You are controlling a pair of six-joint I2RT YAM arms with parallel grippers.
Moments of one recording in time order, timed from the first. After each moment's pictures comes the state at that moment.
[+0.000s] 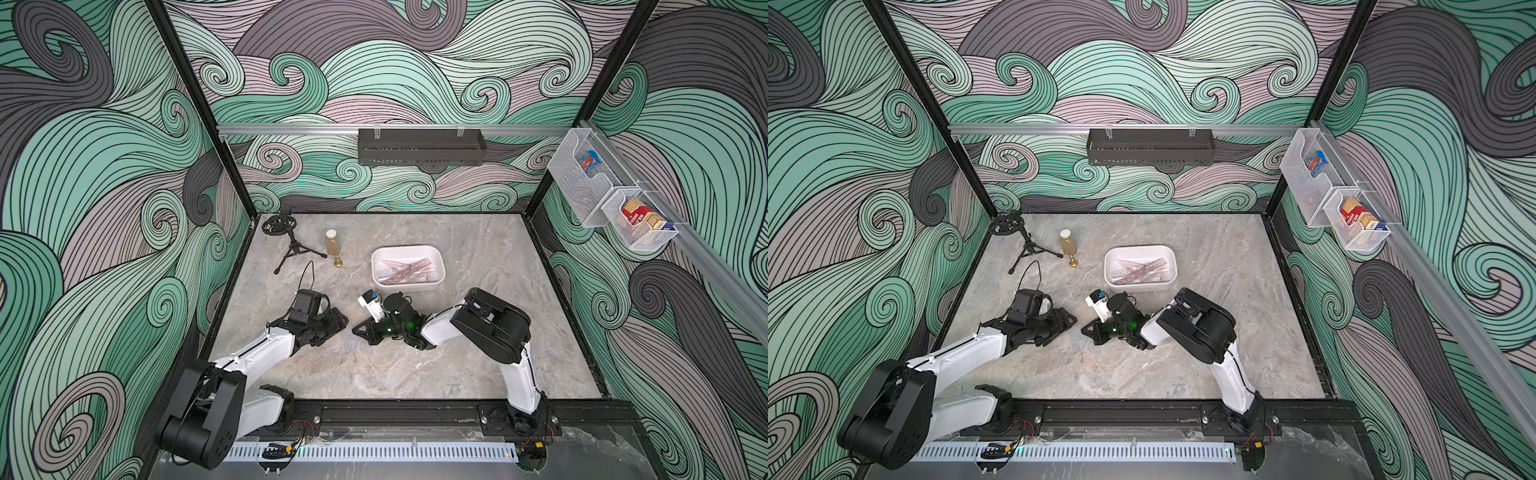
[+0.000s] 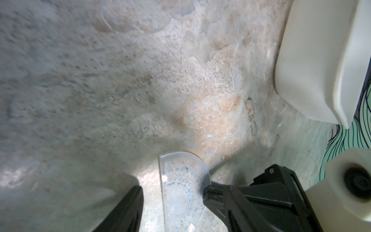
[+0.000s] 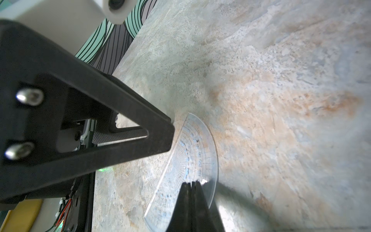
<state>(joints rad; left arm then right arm) -0.29 1.20 0.42 -0.19 0.27 -0.80 0.91 2.09 0.88 0.64 -0.43 0.54</state>
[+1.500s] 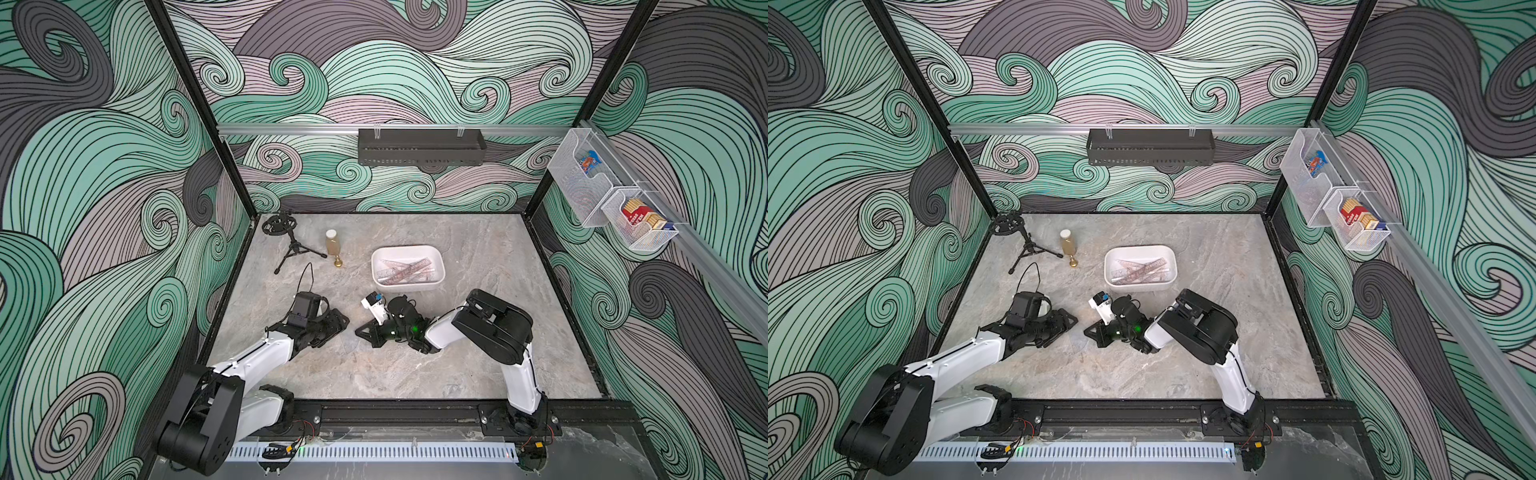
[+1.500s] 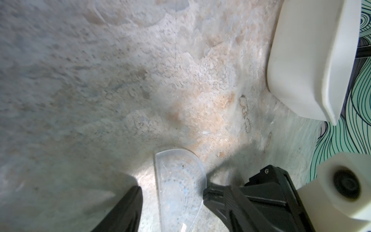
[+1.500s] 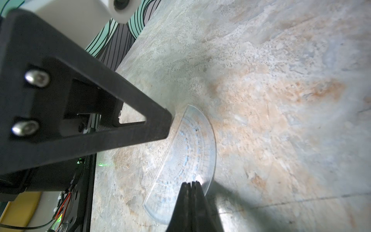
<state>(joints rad) -0.29 1.18 0.38 -0.15 0.29 -0.82 0.91 2.07 0.82 0.70 -0.43 0.53</state>
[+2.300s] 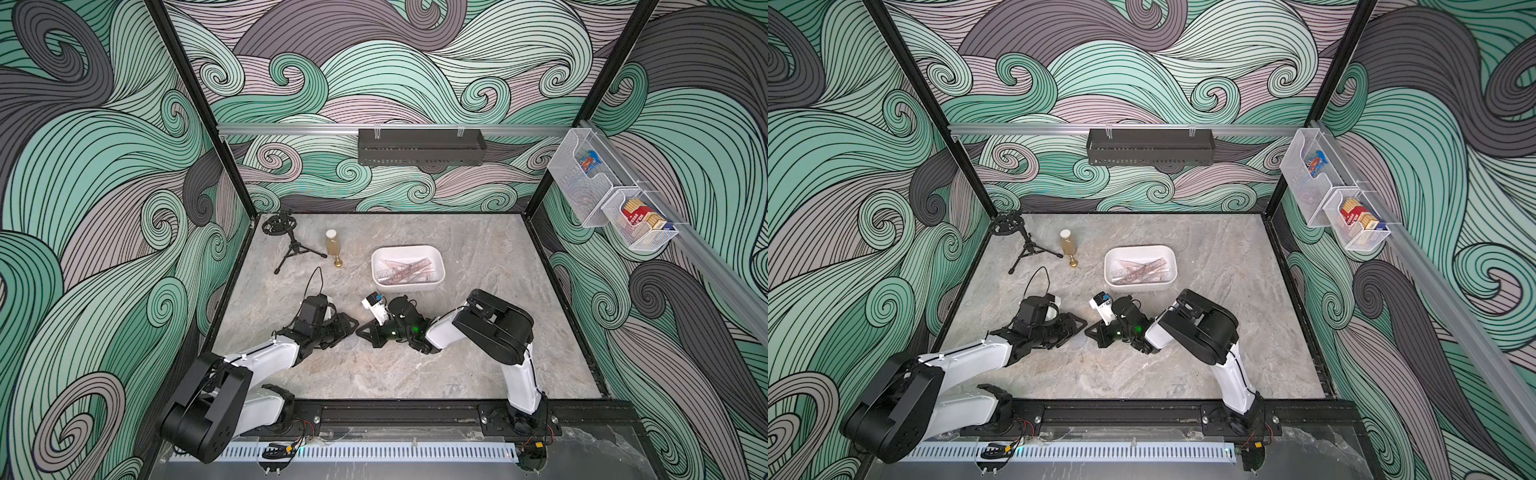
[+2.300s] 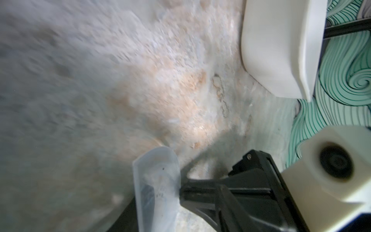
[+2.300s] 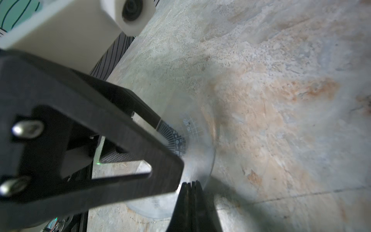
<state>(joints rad) -0.38 1.24 0.30 0.09 0.36 -0.89 0.91 2.07 0.81 0.70 -0.42 0.51</state>
